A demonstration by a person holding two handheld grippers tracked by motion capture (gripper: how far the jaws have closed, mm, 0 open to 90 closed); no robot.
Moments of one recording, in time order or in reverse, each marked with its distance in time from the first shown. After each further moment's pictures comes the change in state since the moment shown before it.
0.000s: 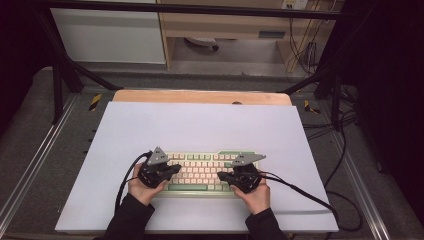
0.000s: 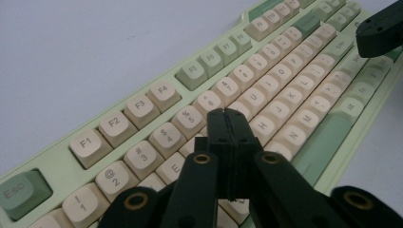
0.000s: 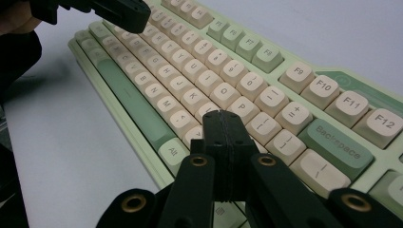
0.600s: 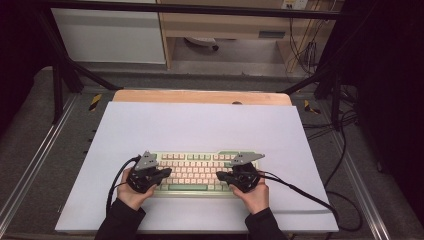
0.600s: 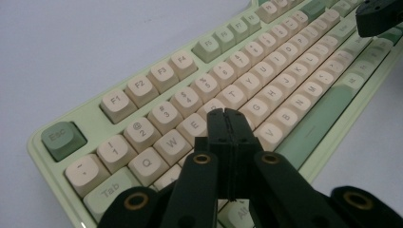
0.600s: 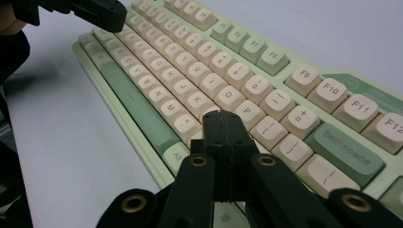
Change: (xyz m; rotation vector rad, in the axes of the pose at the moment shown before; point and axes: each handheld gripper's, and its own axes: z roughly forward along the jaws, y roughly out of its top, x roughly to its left) left arm 0.008 -0.019 -0.022 -0.001 0.014 -0.023; right arm 0.001 0.002 0.003 0.001 0.012 0.010
